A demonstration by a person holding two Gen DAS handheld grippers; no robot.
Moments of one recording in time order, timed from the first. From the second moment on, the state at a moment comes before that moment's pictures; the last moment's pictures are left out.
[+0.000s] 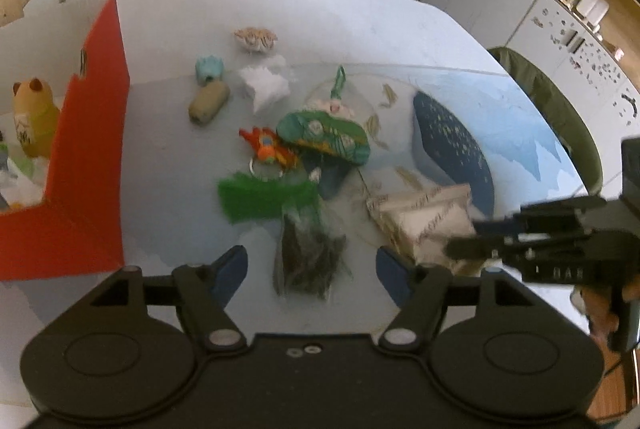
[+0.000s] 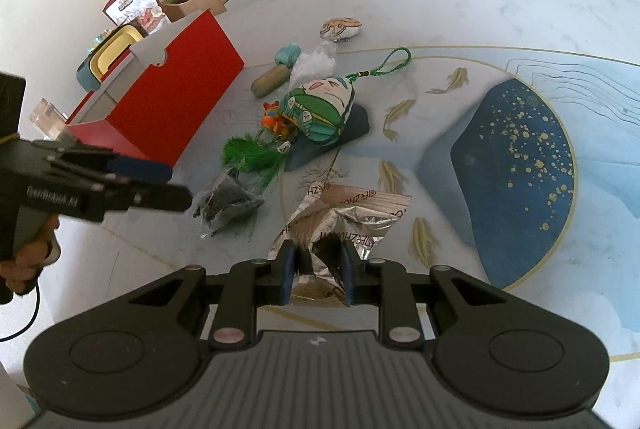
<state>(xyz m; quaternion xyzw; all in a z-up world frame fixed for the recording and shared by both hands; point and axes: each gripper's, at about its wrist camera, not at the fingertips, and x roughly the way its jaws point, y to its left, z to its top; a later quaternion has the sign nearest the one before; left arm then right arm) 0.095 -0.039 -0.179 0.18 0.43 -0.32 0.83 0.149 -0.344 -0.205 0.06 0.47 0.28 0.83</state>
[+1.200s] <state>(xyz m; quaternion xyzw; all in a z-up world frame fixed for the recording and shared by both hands) 0.086 -0.018 -0.154 0.16 0.41 -0.31 0.84 0.141 -0.332 -0.176 0.06 0.46 0.29 0.84</state>
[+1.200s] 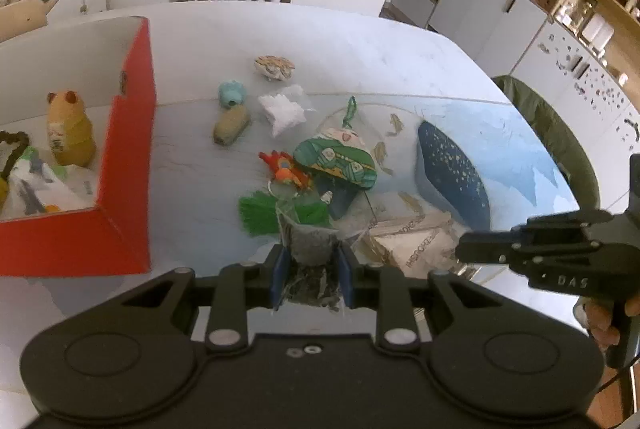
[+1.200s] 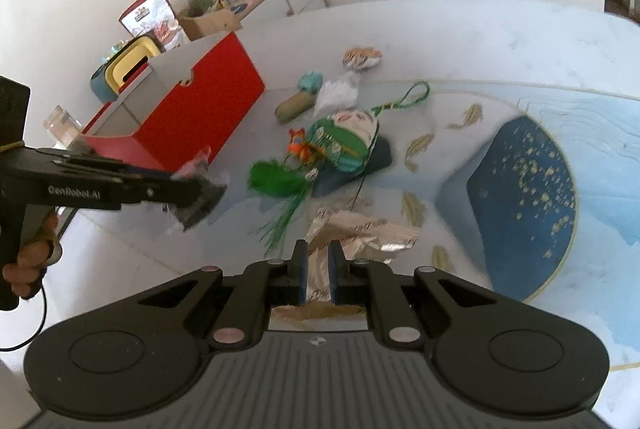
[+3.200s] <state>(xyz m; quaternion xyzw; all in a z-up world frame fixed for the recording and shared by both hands) 0.118 0.072 -0.077 0.14 0.38 -0.30 0.86 0.161 -0.215 -0.081 0.01 0.42 0.26 0.87</state>
